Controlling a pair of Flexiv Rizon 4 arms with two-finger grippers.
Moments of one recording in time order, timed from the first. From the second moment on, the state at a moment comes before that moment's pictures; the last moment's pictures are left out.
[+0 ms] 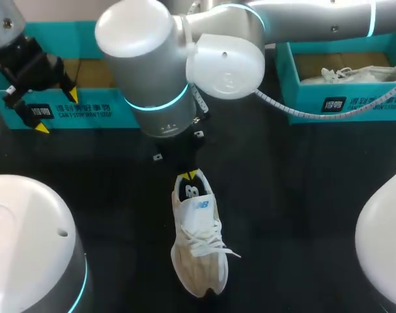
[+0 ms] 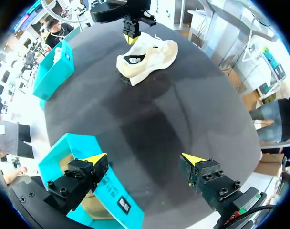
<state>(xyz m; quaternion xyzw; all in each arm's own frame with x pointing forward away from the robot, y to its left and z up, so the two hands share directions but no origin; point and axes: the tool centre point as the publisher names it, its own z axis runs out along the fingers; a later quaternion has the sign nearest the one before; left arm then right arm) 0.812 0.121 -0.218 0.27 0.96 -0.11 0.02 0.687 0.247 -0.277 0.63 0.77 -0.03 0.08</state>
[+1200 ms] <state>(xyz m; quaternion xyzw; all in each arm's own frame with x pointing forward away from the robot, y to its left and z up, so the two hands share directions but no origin) 0.812 0.121 -0.218 0.27 0.96 -0.11 0.02 0.698 0.211 -0.354 0.65 0.74 -0.06 0.16</state>
